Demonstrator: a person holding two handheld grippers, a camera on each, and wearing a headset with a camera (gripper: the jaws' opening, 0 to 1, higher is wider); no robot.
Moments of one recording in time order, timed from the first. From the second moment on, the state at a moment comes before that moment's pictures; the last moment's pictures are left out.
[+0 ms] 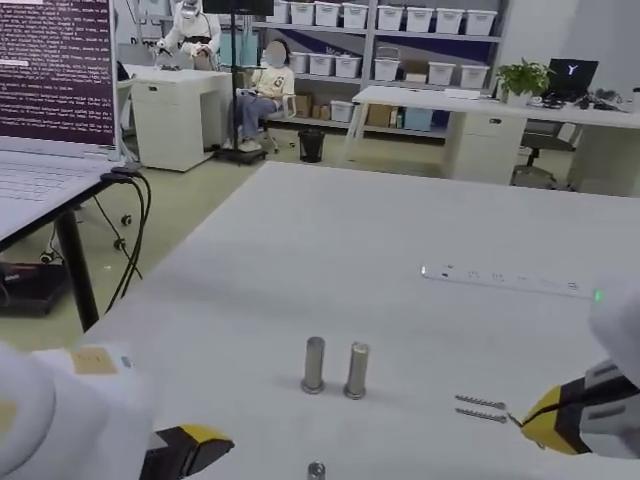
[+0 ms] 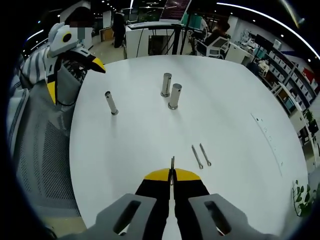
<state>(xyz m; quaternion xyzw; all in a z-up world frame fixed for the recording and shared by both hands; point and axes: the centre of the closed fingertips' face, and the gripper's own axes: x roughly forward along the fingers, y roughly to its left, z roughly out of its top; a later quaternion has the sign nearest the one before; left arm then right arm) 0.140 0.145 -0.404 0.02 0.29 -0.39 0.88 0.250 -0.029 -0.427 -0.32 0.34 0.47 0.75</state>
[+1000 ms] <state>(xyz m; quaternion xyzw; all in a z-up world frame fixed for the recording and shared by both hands) 0.171 0.098 -0.361 -0.01 0.24 -0.46 0.86 0.195 -0.002 -0.380 -0.38 0.18 0.44 0.79</state>
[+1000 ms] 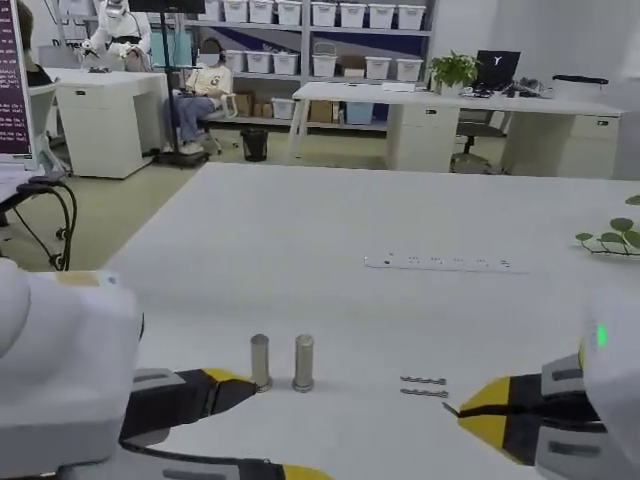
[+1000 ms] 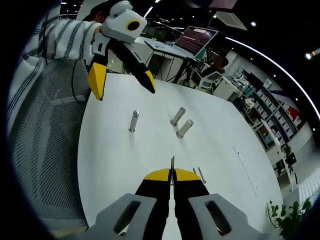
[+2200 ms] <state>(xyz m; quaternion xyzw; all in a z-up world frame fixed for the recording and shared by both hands) 0.169 0.044 -0.345 -0.07 0.23 -0.54 0.80 0.167 0.025 -0.357 -0.46 0.10 0.40 0.79</state>
